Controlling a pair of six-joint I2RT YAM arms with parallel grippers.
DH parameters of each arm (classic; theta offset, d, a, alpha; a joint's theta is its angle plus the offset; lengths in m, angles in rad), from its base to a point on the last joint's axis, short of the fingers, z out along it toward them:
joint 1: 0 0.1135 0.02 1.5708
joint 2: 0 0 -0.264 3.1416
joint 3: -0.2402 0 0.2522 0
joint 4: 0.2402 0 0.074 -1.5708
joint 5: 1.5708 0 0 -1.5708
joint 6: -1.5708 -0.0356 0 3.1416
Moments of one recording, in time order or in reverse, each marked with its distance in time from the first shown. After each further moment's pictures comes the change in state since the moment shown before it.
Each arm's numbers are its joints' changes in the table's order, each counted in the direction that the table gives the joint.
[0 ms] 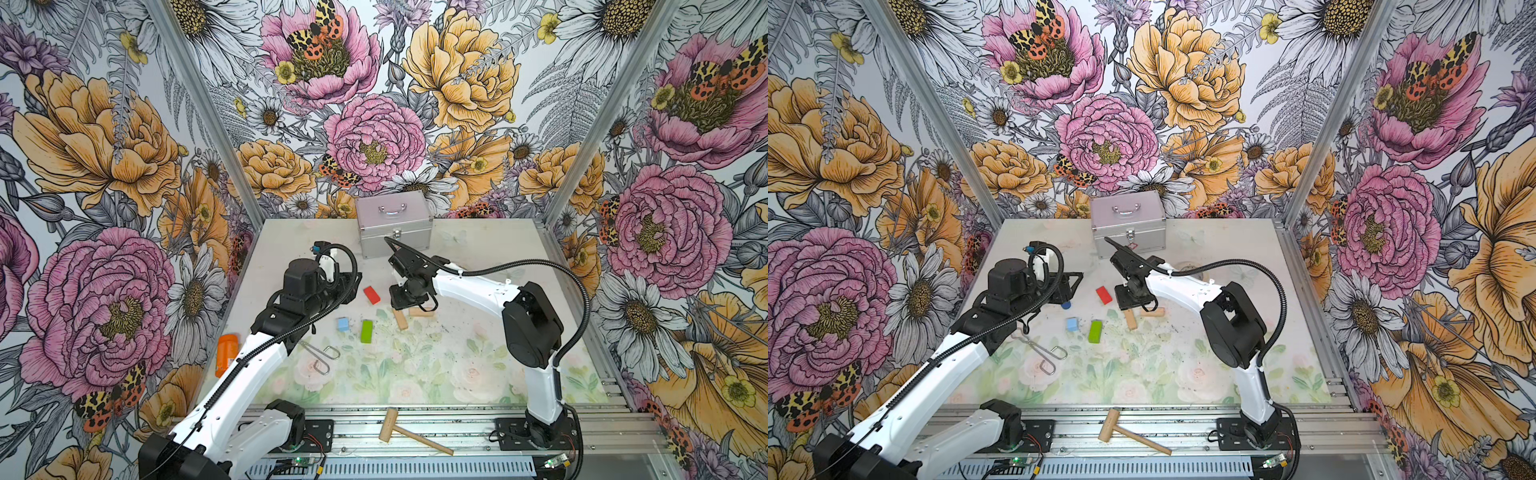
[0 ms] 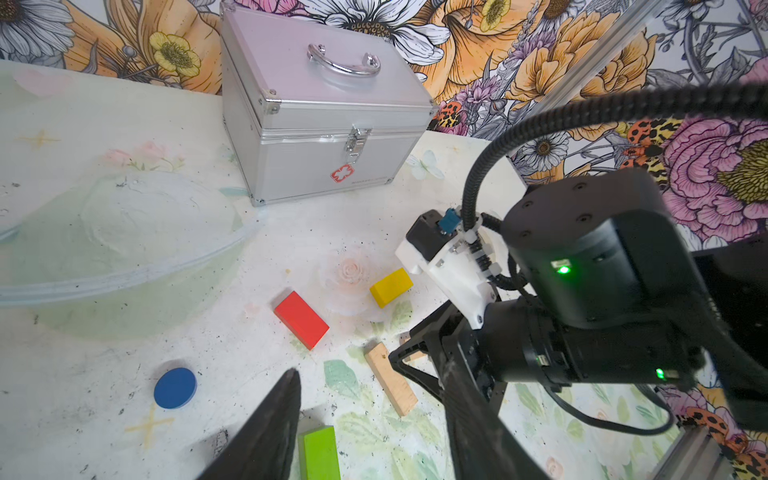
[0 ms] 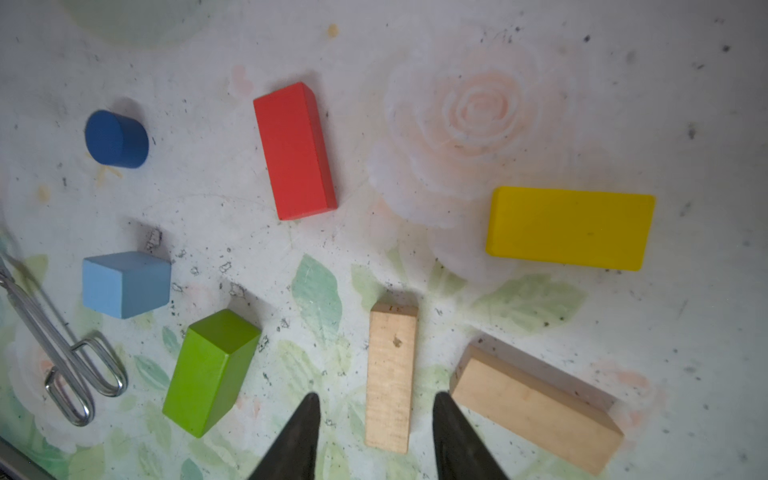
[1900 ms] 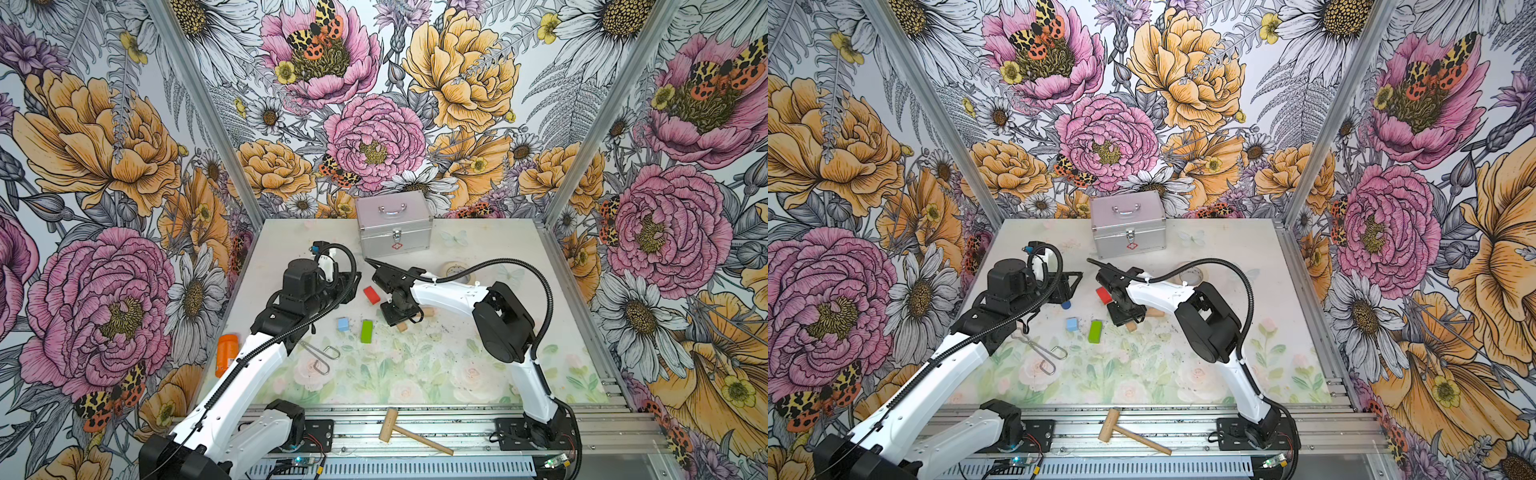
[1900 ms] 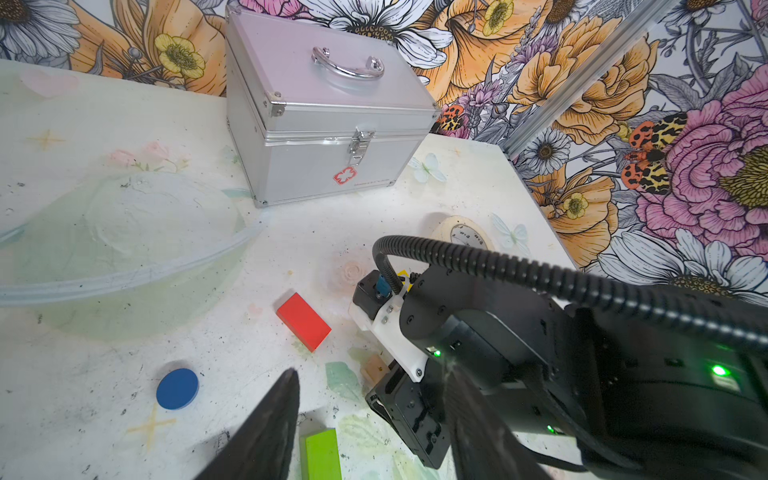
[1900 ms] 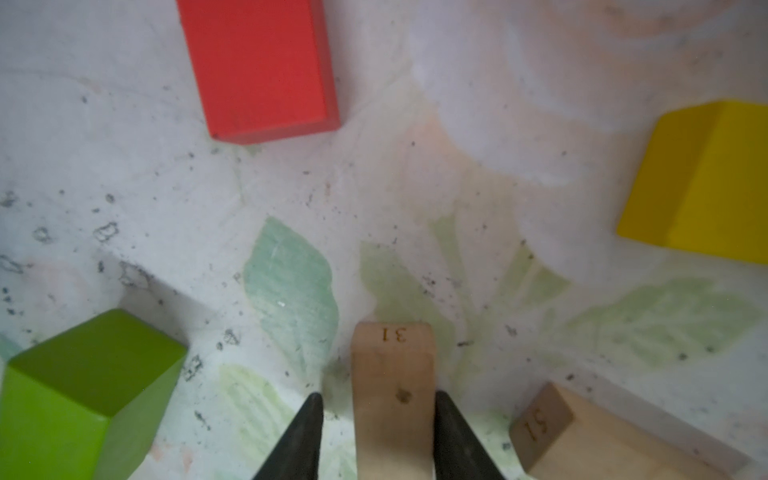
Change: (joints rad) left arm 0.006 0.000 0.005 -0.008 0.000 0.000; right arm 0.068 -0.157 -0.076 0.074 0.067 0.031
